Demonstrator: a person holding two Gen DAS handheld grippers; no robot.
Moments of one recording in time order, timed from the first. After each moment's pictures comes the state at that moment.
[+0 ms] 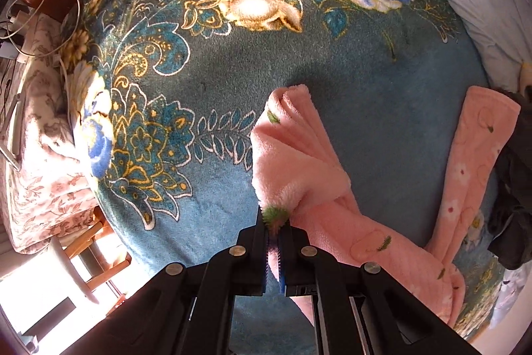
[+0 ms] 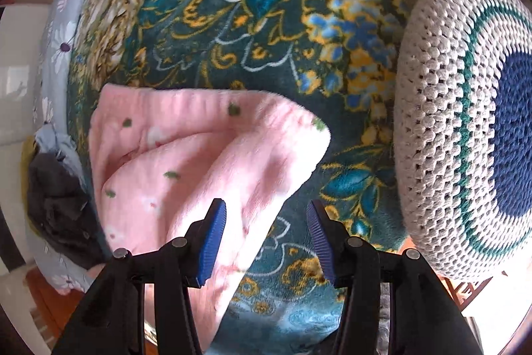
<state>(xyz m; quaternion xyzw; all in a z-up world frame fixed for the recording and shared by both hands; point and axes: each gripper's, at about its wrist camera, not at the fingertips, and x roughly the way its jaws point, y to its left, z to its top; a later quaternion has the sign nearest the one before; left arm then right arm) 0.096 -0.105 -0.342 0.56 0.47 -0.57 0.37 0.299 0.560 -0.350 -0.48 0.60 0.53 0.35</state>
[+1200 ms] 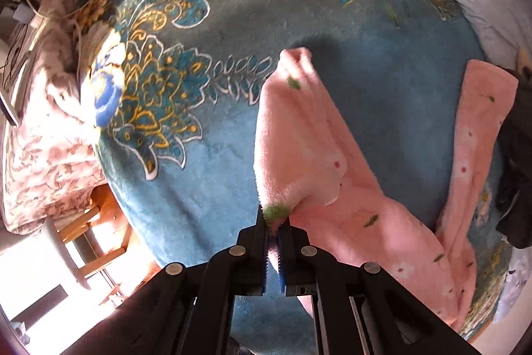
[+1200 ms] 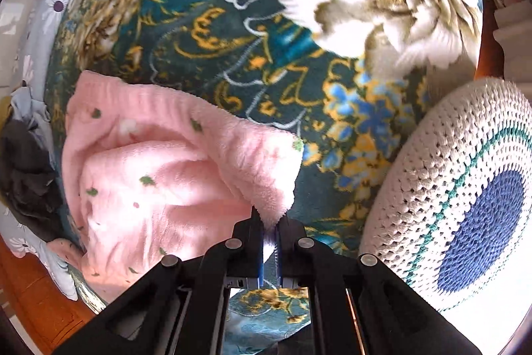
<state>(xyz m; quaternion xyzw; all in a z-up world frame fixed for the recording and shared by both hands) 0.141 -0.050 -0.359 0.55 0.49 -0.56 0.38 0.268 0.605 -0.345 -0.59 0.50 0.55 0.31</state>
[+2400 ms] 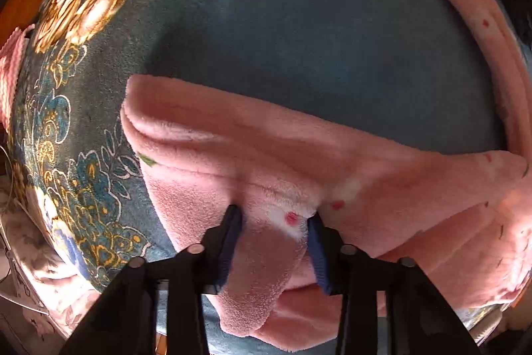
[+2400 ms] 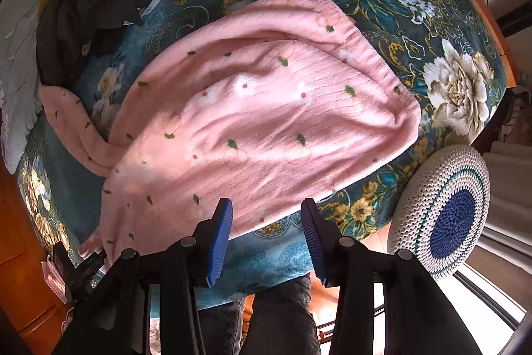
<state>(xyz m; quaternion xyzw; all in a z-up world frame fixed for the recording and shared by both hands) 0.058 -0.043 -0.448 0.69 0.26 -0.65 0.20 0.145 0.358 -0.199 -0.68 0.26 0.65 0.22</state>
